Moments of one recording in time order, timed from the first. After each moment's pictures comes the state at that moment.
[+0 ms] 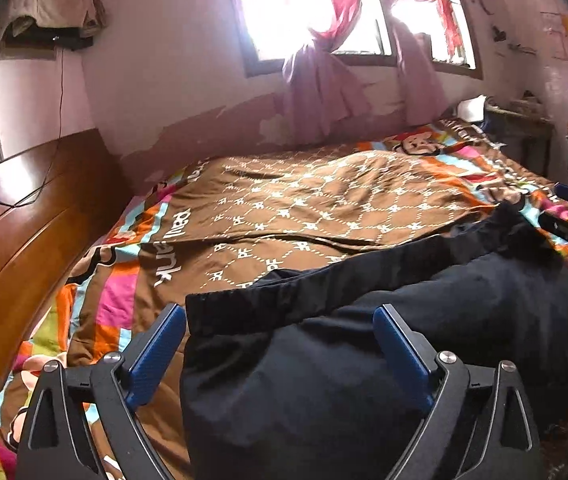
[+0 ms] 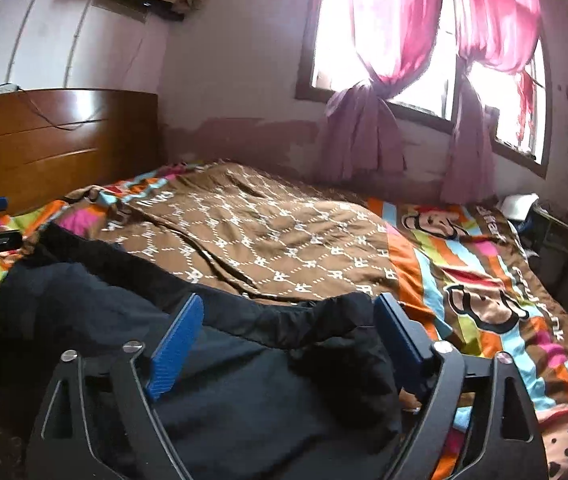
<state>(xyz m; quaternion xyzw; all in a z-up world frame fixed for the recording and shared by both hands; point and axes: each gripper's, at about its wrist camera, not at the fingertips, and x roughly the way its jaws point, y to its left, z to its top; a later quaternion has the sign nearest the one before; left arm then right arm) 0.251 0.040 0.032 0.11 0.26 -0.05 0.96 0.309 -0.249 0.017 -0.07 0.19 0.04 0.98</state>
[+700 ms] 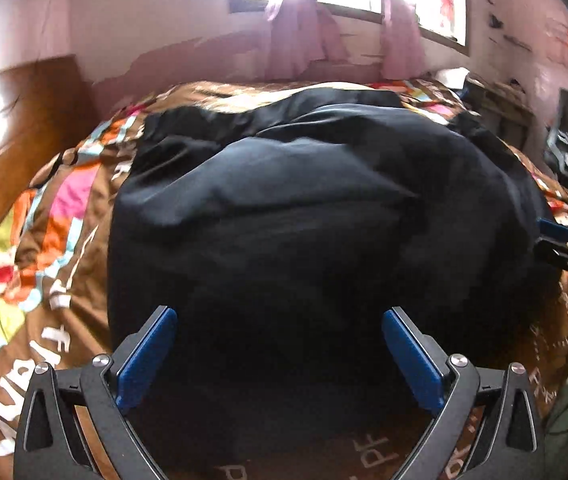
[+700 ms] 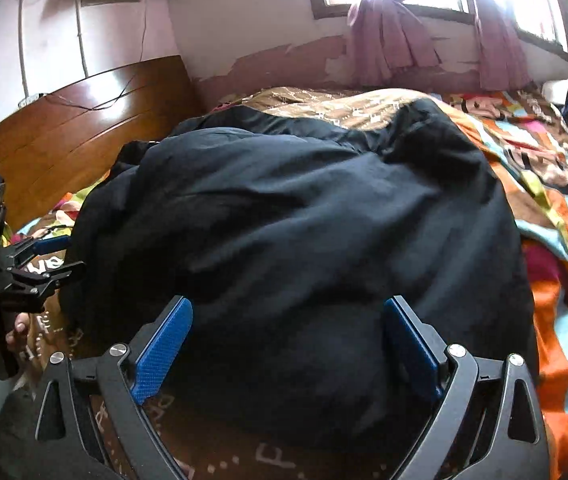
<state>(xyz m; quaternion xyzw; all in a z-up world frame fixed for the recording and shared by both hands) 0.198 0.064 -0.069 0.04 0.37 -0.10 0.92 0.235 -0.236 -0.081 0.05 0.32 0.12 0.94</state>
